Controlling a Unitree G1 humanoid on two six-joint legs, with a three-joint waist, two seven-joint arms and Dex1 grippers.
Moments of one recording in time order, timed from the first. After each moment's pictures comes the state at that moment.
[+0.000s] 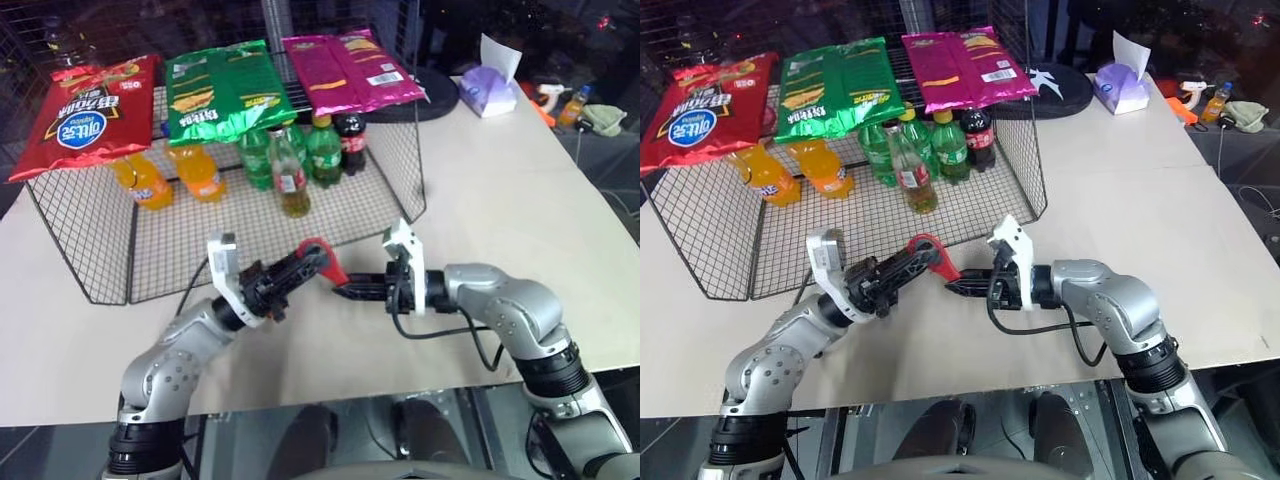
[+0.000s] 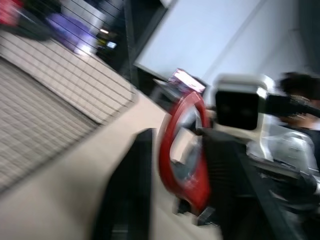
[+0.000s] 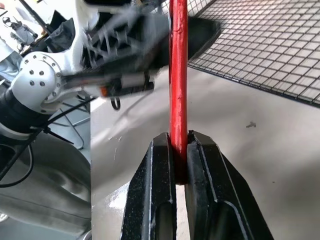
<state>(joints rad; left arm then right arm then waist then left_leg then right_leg) -0.06 0.42 0.20 -0.28 -0.93 0.52 -0.82 -0.44 -0.33 0.24 -0.30 0.64 0.92 0.78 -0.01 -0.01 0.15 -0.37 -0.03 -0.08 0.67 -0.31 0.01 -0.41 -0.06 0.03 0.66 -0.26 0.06</state>
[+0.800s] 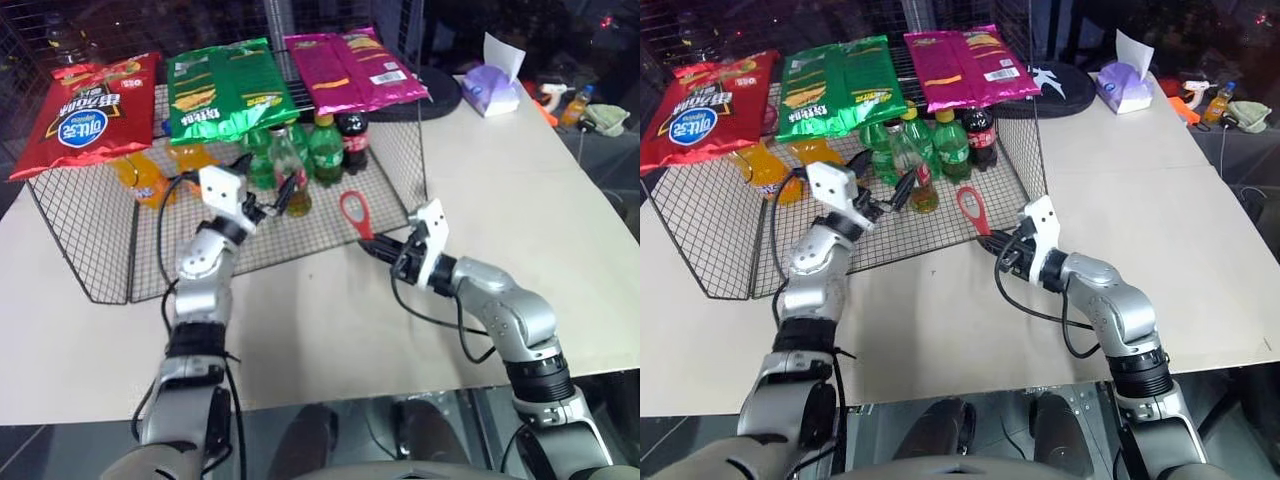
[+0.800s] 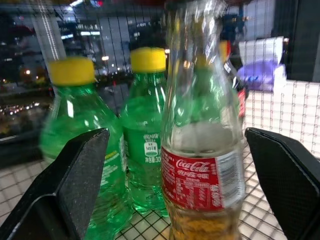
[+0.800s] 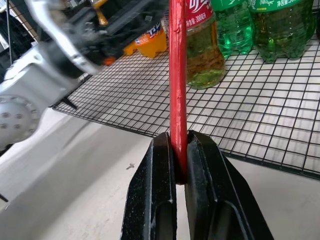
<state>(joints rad) -0.64 0.32 0.16 0.60 -0.19 -0.34 -0.54 -0.39 -0.23 0.12 -0.20 0.50 0.68 0.59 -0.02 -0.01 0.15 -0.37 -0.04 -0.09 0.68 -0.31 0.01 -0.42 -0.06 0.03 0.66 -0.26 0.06</state>
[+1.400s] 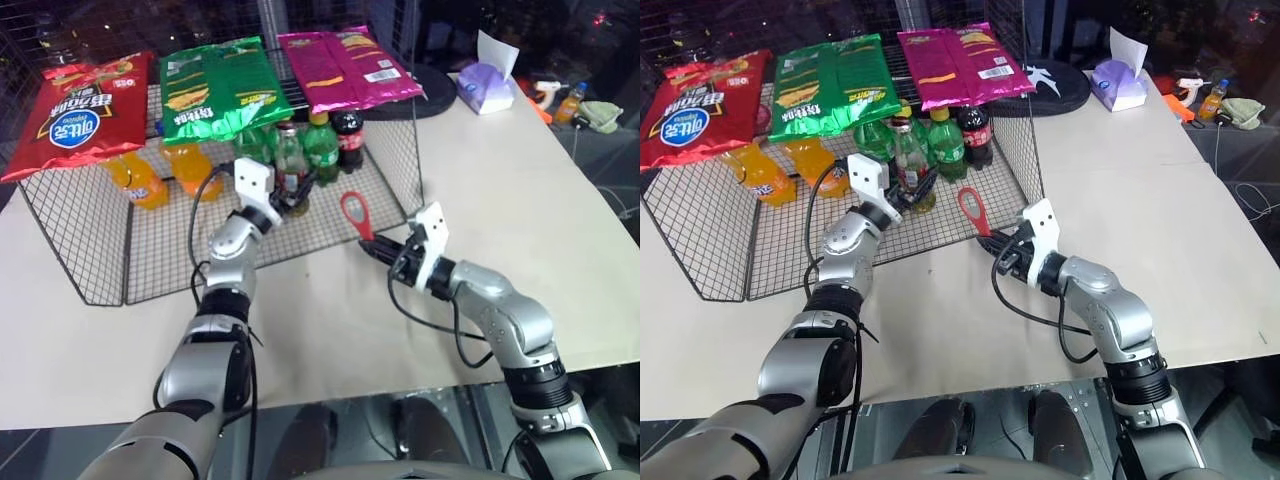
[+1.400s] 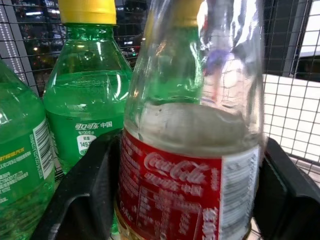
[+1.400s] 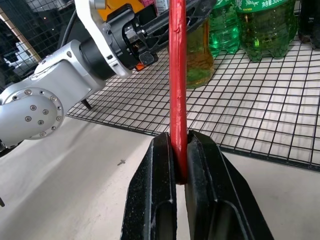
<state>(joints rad) -0.77 0.27 0.17 0.86 -0.22 -0.40 -0.64 -0.36 -0.22 0.14 -0.22 0.47 0.65 0.57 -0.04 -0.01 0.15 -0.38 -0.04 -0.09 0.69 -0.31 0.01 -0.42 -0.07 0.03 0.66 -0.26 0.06</state>
